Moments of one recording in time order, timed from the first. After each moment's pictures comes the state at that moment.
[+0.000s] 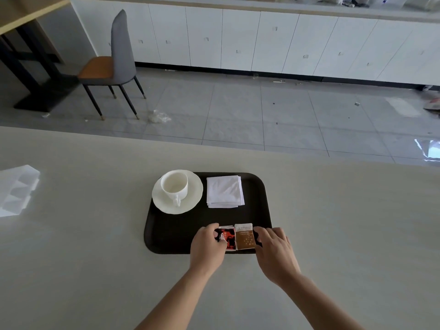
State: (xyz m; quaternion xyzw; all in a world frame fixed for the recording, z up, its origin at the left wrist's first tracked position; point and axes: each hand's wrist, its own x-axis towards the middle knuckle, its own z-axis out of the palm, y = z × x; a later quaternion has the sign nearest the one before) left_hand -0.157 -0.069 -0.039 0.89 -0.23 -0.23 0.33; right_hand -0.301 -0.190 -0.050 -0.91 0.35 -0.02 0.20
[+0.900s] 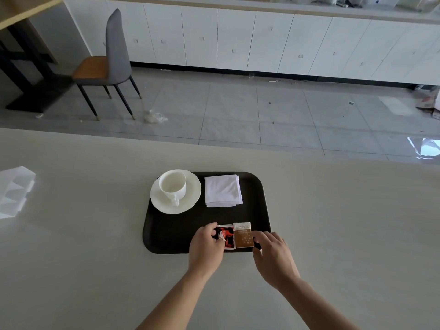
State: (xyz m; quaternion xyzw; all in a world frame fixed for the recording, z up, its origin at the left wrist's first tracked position) left_hand -0.158 -0.064 -0.043 0.87 -0.23 -0.23 0.36; right_hand -0.310 -0.178 -0.047 -0.91 0.34 -0.07 0.22
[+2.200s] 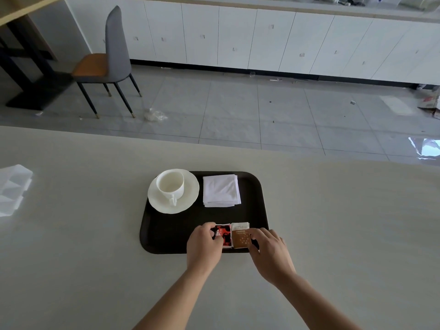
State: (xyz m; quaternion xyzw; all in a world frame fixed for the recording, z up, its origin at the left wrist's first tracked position) left_hand -0.157 -0.072 -0.046 0.89 -0.23 -0.19 0.33; right_hand -0.301 -0.186 -0.050 -0.91 0.35 -0.05 0.23
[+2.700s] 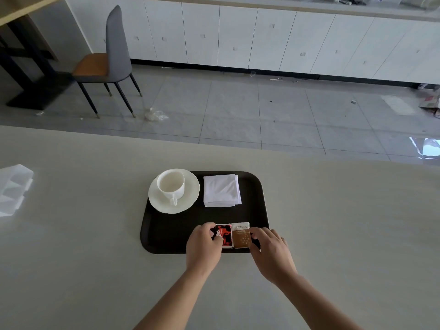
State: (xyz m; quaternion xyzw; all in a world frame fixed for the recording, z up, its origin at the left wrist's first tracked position) left_hand -0.157 -0.069 -0.043 0.90 -0.23 -0.19 0.33; right_hand -0.301 -0.189 -0.051 -0.90 0.36 -0.04 0.23
